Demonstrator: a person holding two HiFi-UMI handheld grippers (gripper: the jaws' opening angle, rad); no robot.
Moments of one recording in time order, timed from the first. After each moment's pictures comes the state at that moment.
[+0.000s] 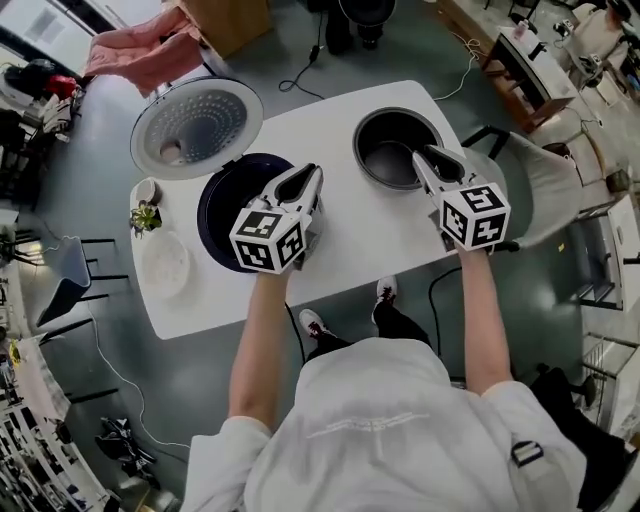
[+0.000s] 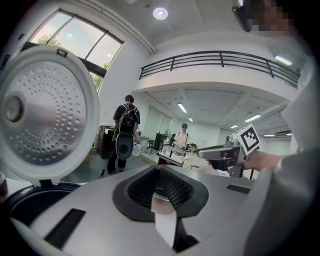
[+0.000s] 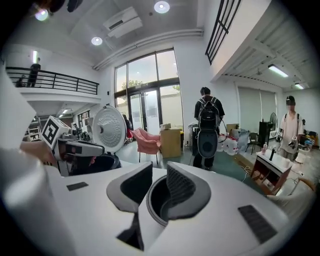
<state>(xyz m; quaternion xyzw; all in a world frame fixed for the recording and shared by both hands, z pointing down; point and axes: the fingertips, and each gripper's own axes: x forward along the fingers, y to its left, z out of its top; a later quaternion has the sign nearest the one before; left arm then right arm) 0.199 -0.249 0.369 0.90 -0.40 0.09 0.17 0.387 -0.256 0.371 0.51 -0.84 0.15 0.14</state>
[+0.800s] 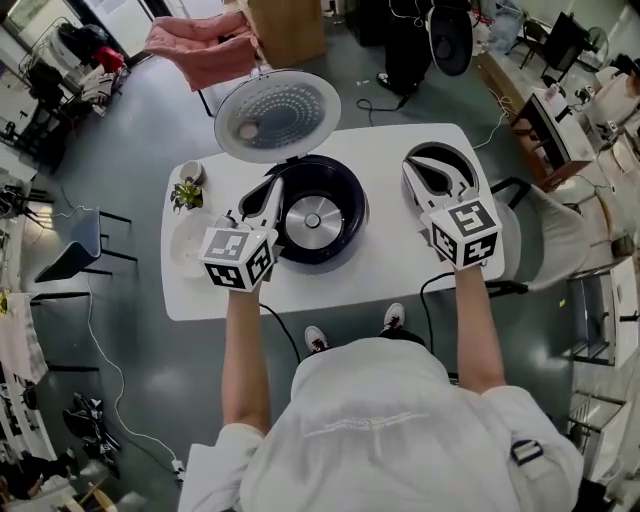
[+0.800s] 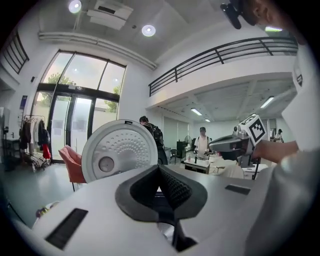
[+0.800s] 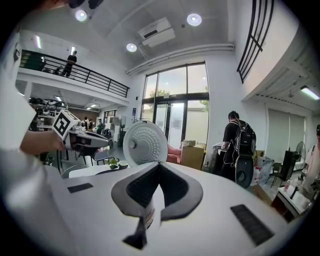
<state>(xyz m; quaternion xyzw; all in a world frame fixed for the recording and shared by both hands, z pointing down) 0.019 -0.199 0.284 0.85 -0.52 0.08 0.06 0.231 -0.229 0.279 0.41 -0.90 0.02 0.13</state>
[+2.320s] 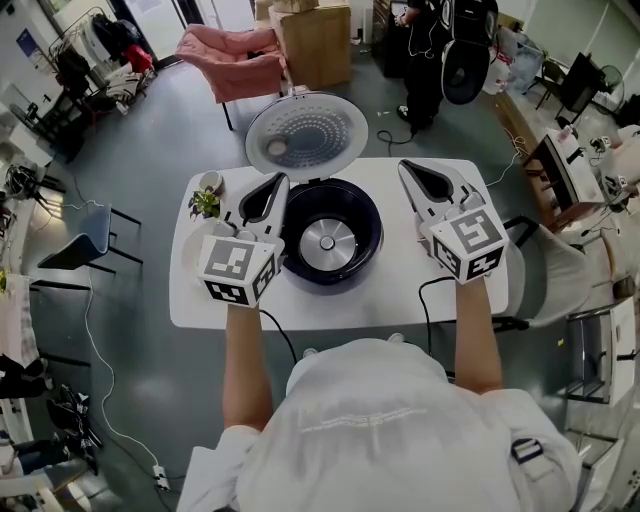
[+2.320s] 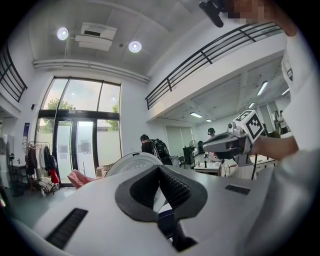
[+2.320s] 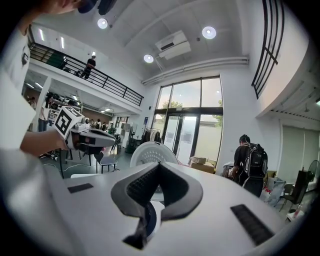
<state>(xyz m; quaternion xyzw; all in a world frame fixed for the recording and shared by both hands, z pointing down) 0.000 -0.187 0.204 0.83 -0.55 0.07 -0.05 0.173 -0.229 0.208 0.35 -0.93 -0.07 0.09</state>
